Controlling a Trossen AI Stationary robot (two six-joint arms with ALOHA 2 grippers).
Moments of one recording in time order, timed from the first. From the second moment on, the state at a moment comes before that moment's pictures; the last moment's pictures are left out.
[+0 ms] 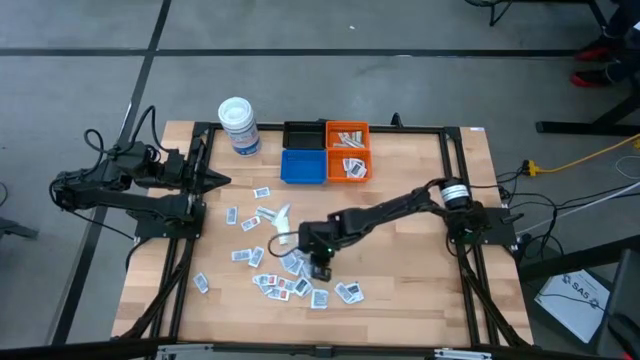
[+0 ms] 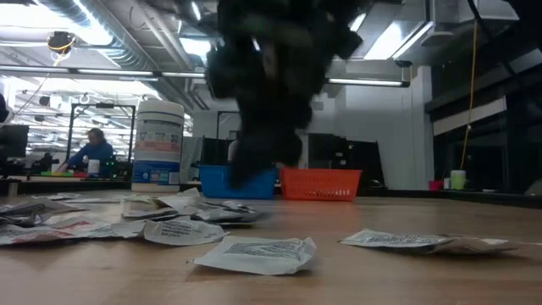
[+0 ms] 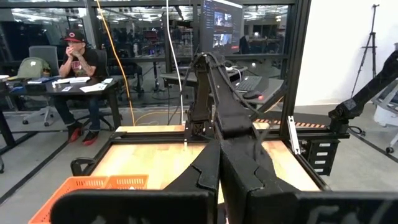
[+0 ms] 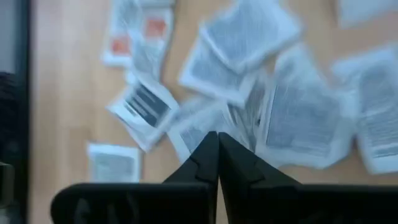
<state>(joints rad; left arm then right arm) 0.00 0.39 0.78 -0.39 0.00 0.00 0.18 2.10 1.55 -0.42 -0.24 0.34</state>
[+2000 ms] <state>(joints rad) 0.00 0.39 0.78 -0.39 0.00 0.00 0.49 1.98 1.29 -0.61 0.08 0.23</state>
